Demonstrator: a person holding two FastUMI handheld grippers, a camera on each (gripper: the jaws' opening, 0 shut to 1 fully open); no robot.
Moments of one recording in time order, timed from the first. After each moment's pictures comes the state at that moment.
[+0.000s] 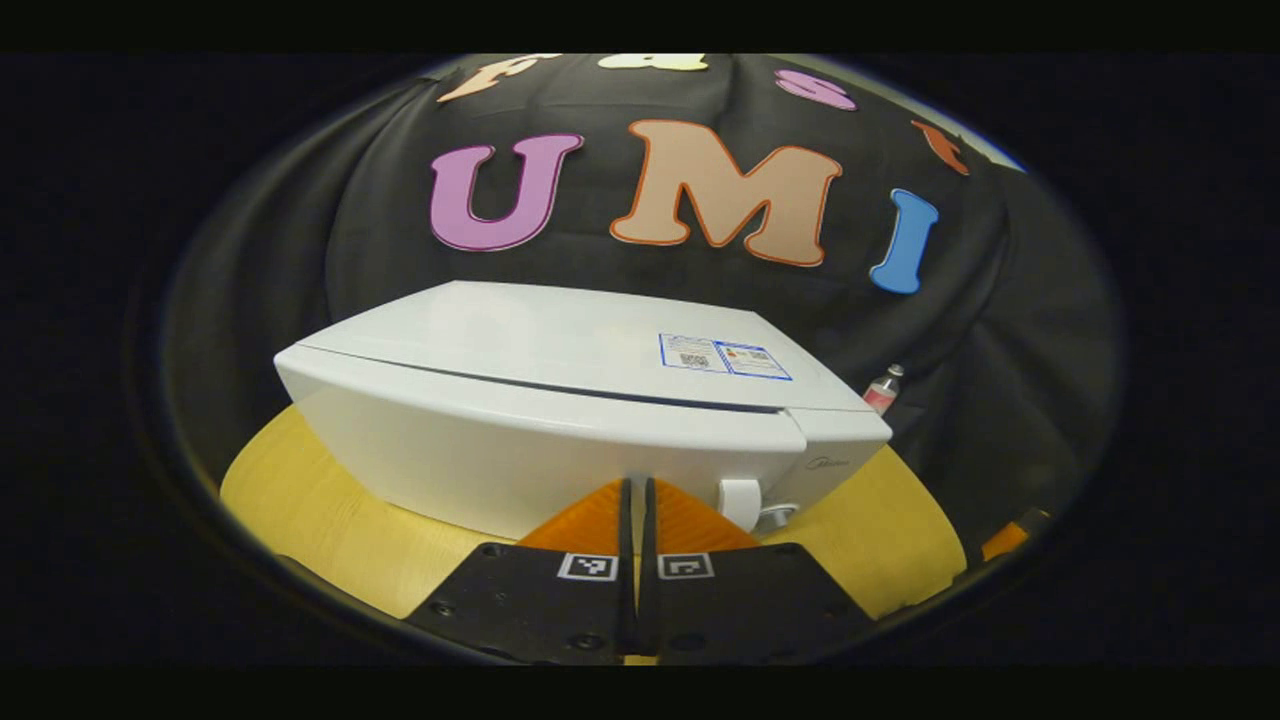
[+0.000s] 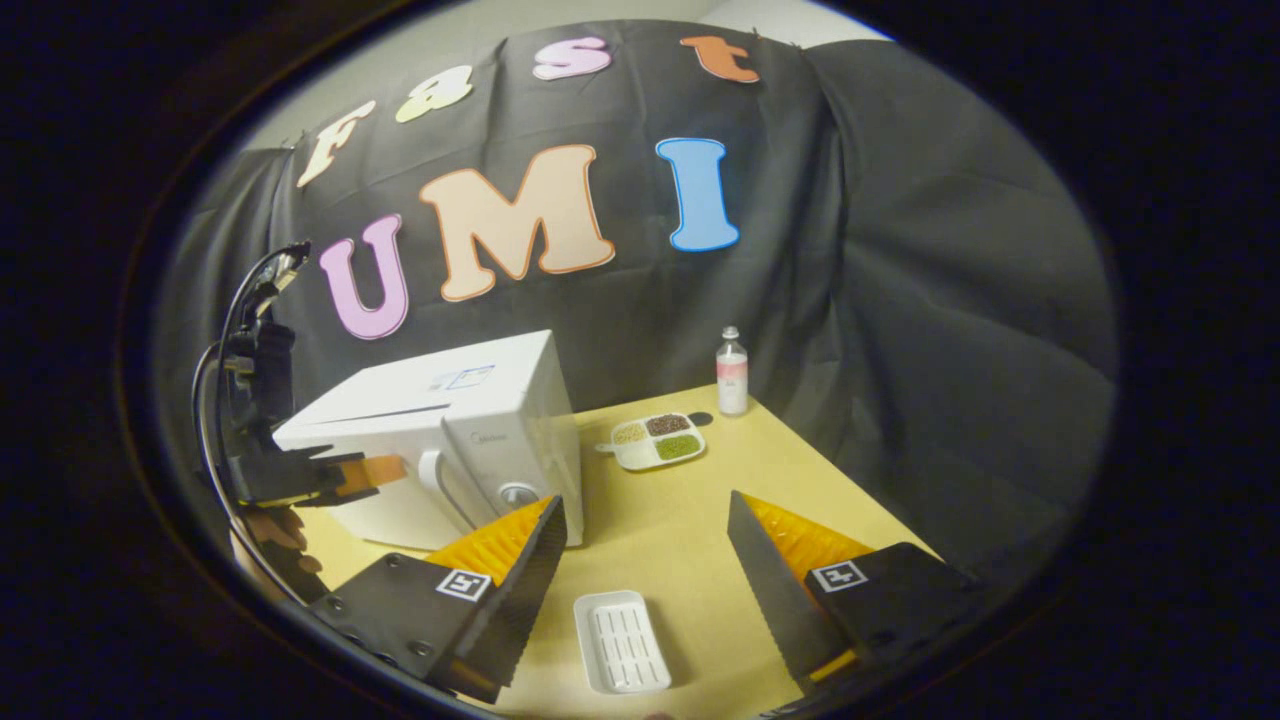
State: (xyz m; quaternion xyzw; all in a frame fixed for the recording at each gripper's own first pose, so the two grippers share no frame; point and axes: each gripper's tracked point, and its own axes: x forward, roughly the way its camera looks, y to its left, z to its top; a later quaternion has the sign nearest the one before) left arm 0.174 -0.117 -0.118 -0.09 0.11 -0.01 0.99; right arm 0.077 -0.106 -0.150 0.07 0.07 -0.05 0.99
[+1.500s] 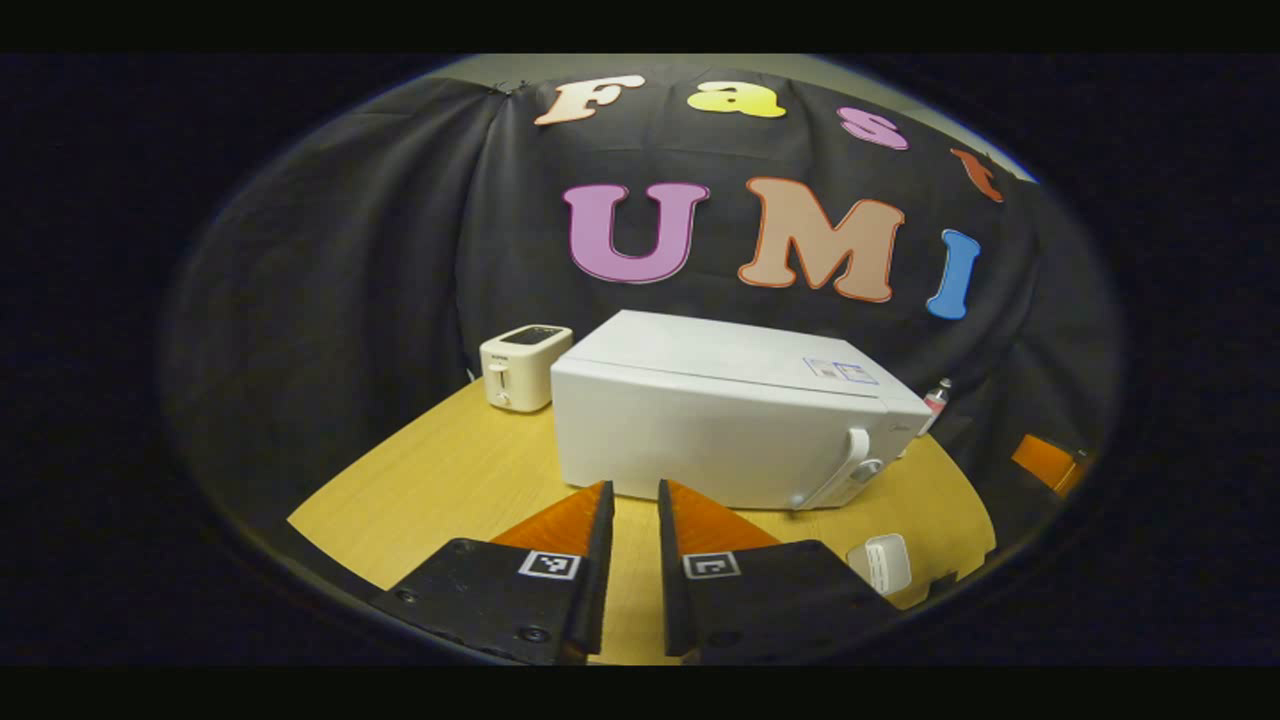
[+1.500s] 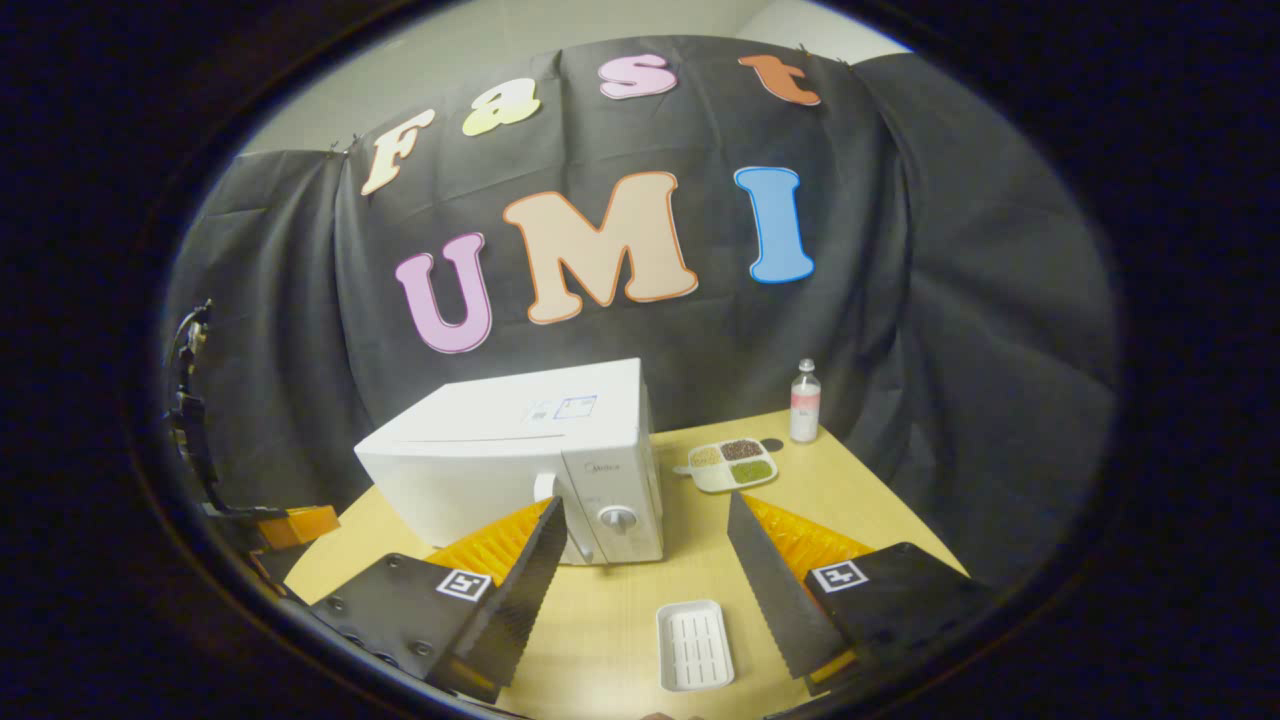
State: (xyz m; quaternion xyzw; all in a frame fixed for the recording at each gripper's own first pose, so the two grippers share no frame) left arm 0.013 0.039 -0.083 -0.08 0.06 0.11 0.99; right arm 0.057 -0.032 -0.085 0.06 0.03 0.04 1.00
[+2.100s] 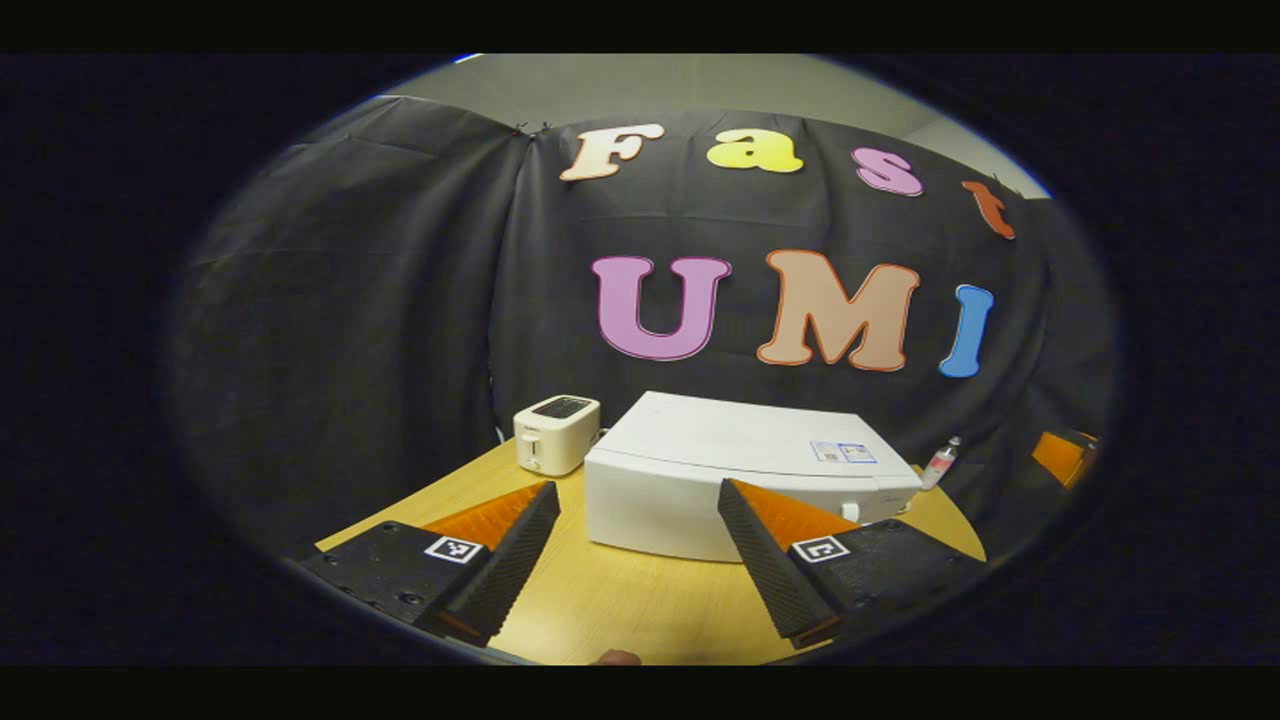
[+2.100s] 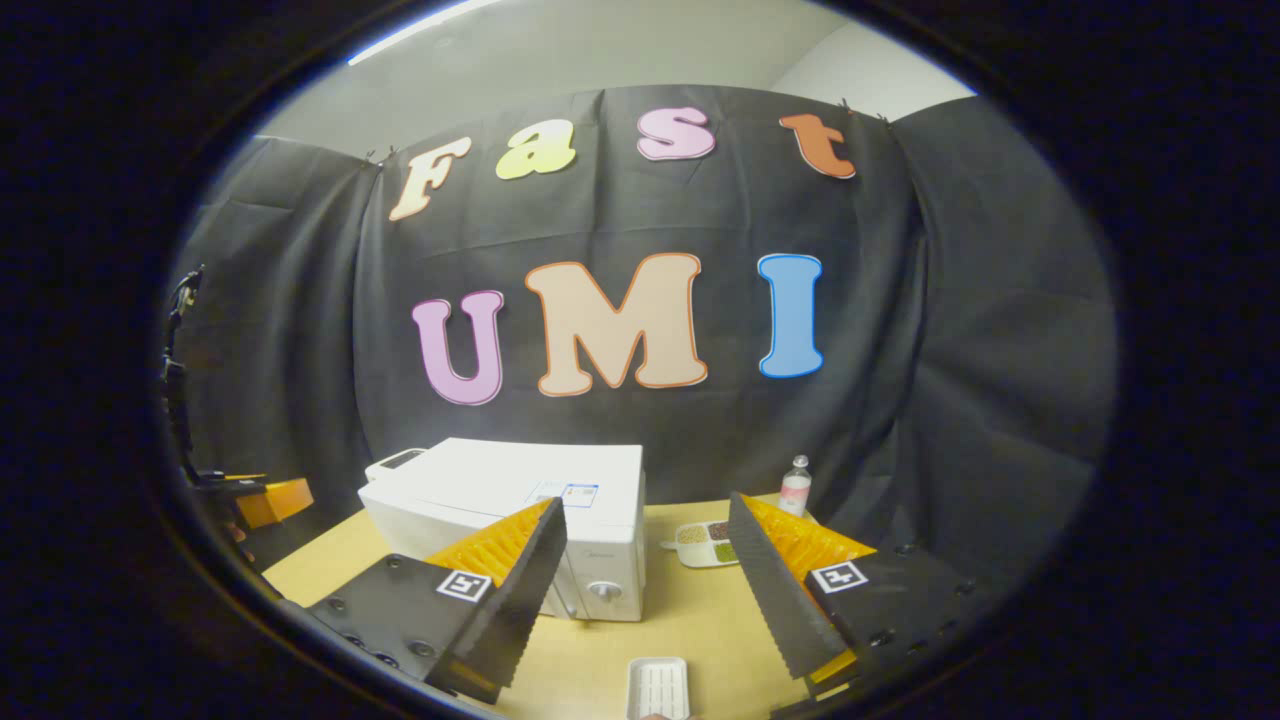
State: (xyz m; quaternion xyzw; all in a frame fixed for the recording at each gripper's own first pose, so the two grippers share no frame) left arm 0.003 0.038 -0.008 -0.07 -0.02 0.13 0.99; right arm 0.050 -0.046 0.000 0.01 -0.05 0.04 1.00
